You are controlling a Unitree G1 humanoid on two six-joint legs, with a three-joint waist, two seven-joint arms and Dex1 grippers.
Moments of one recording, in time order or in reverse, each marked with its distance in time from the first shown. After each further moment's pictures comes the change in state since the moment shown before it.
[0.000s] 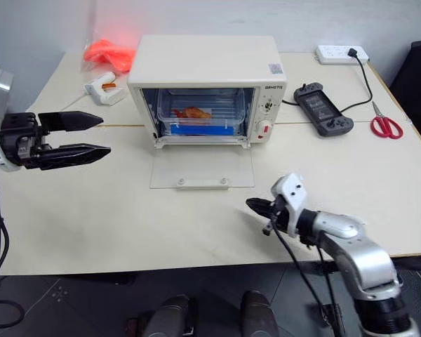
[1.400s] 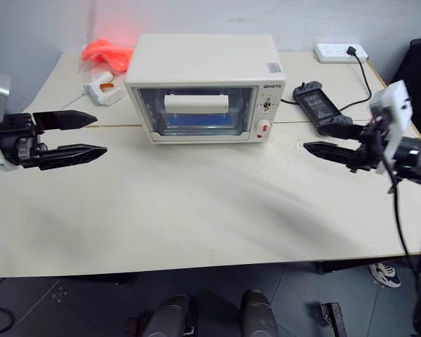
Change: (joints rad) left arm 0.045 0.031 -0.018 0.066 0.029 -0.145 0.024; right arm -0.371 -0.482 -0.328 0.370 0.213 0.086 0.438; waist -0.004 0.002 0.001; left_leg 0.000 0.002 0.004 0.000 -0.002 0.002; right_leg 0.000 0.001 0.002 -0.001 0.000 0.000
